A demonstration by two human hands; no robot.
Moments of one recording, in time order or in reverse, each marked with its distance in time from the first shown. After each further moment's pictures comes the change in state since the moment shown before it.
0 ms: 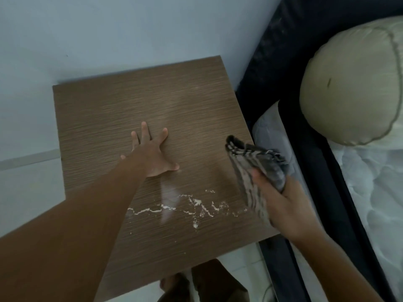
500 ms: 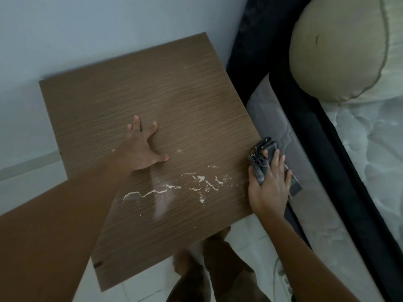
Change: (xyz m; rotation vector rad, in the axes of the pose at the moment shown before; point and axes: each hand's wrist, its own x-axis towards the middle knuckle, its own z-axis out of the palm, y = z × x) left_hand -0.014 -0.030 0.004 0.016 0.001 0.071; right_hand 0.013 0.135 0.063 -0.567 0.464 -0.013
